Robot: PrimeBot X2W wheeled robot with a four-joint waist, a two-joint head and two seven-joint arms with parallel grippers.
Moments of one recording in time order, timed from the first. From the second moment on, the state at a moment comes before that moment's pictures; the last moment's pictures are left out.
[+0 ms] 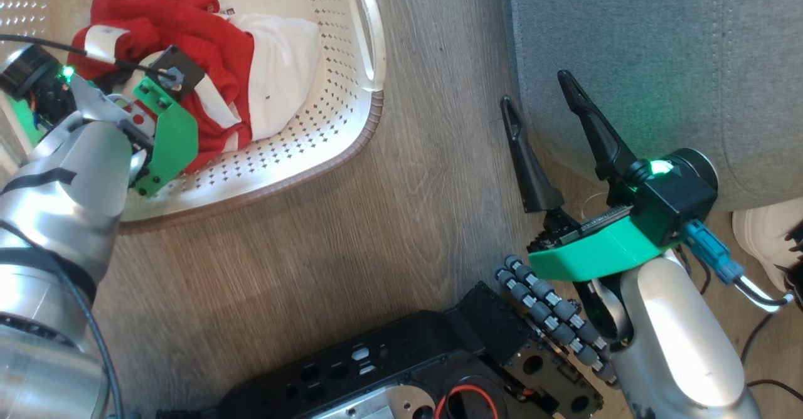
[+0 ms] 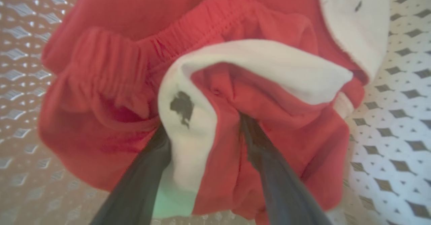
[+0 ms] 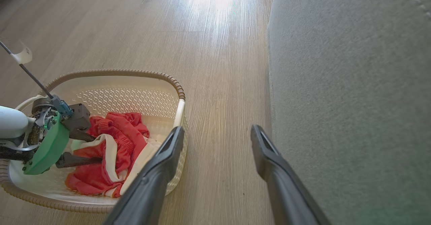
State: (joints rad) left arm -1.11 0.26 -0.71 1.28 0.09 -0.13 -0.05; right arm -0.32 -0.05 0.26 0.03 0.16 0.13 -0.25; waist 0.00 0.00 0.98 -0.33
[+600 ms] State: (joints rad) left arm -1.11 0.23 -0.79 1.30 -0.17 -0.13 -0.04; right arm -0.35 -0.05 0.24 0.07 0.15 0.13 -0.25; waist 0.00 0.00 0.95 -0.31
